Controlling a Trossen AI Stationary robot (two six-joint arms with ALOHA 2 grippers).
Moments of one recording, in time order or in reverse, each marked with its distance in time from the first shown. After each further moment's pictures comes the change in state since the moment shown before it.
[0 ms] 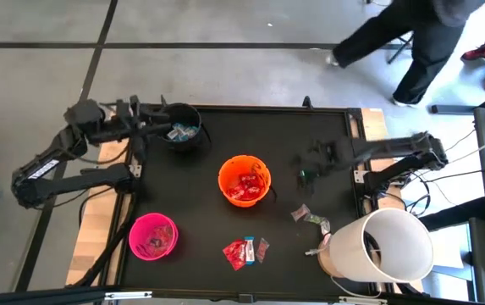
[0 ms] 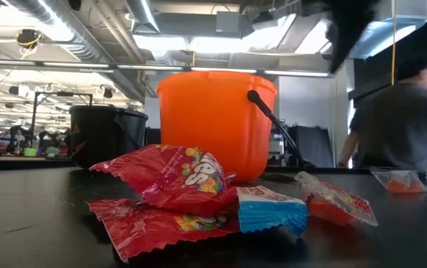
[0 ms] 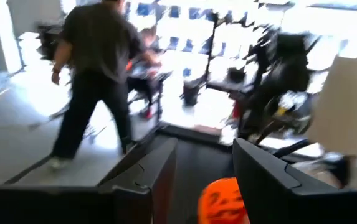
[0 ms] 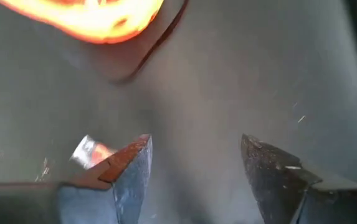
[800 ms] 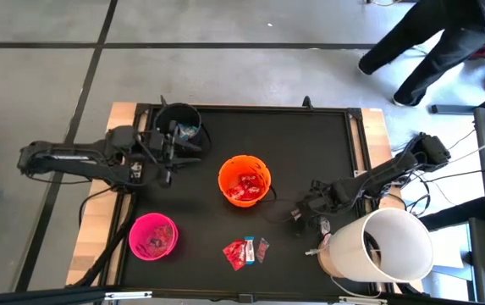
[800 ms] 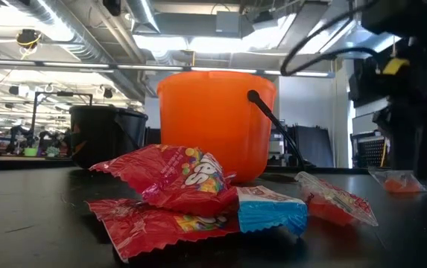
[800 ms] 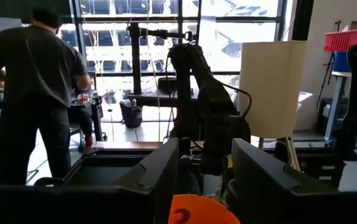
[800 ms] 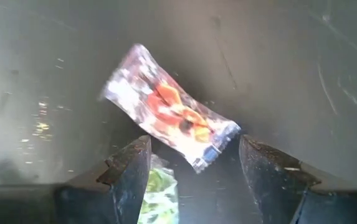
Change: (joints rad) left arm -0.441 0.186 -0.285 0.600 -0.143 0.084; right arm 0.292 -0.023 -0.671 0.647 -0.125 0.239
